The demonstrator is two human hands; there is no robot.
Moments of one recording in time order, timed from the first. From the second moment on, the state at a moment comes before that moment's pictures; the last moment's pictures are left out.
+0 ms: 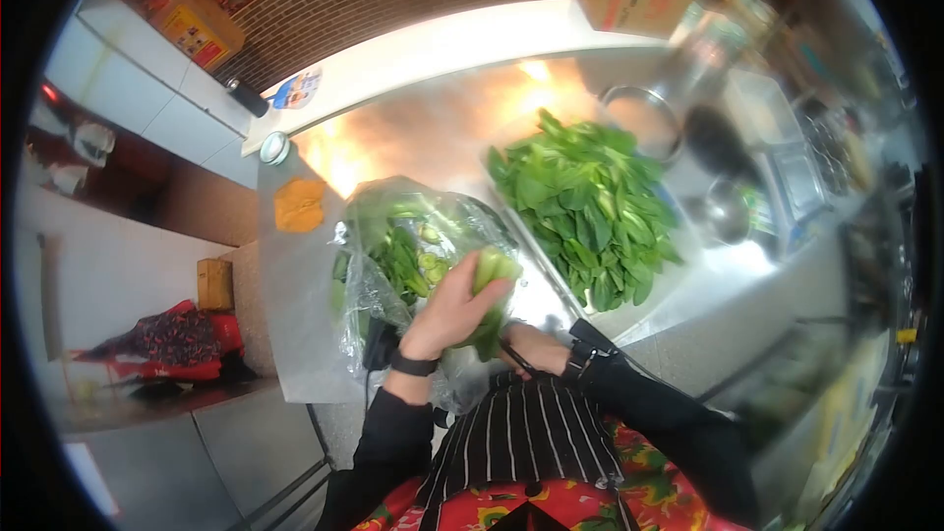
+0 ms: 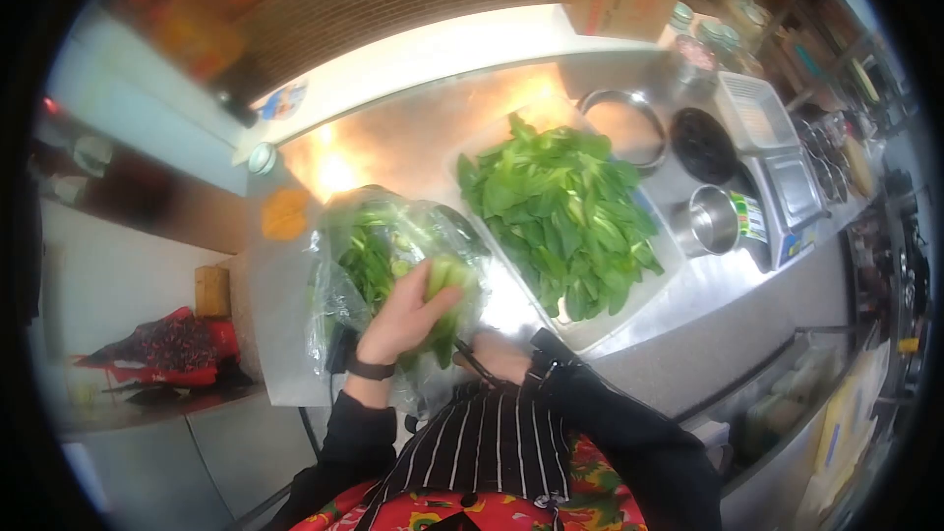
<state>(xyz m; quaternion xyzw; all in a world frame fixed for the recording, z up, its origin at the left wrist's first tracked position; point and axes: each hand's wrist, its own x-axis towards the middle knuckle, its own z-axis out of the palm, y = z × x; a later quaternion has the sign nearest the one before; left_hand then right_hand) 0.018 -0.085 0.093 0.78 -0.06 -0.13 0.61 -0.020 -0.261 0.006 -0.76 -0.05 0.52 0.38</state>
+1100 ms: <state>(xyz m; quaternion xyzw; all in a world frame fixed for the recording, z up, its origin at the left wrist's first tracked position) 0.089 -0.018 -0.035 0.93 0.16 -0.08 0.31 -0.022 -0.263 0.027 -0.67 0.14 0.47 0.56</state>
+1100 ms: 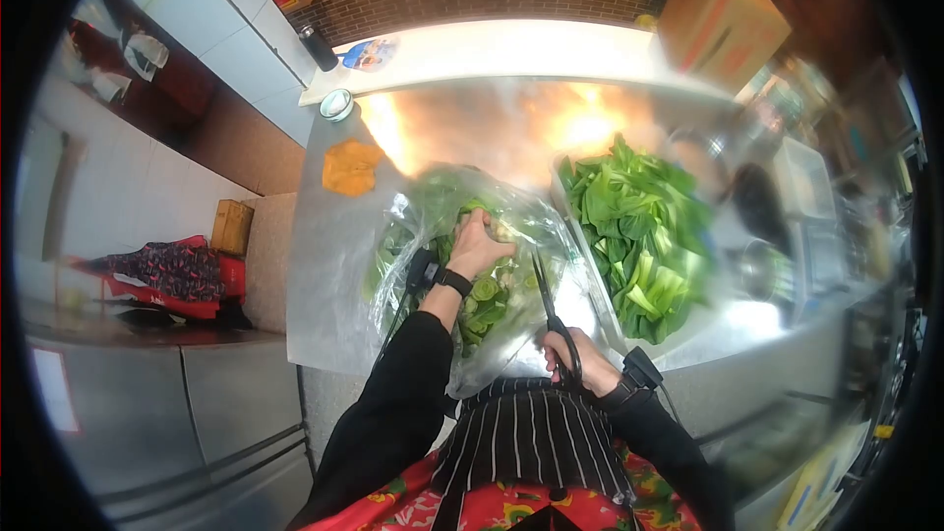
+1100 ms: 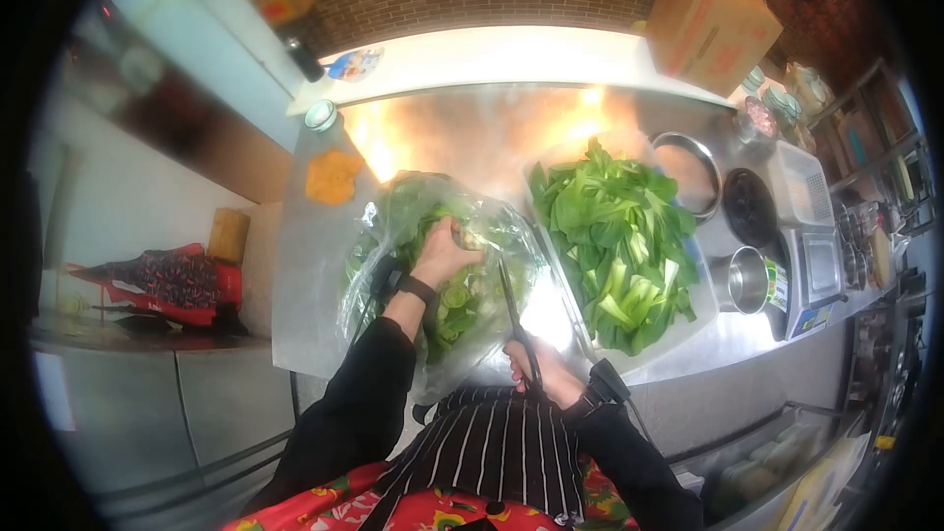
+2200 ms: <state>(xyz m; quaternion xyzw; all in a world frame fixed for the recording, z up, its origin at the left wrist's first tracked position) -0.007 0.012 0.118 0.71 0.17 0.10 0.67 -0.004 -0.282 0.100 -0.77 -0.14 0.43 0.45</state>
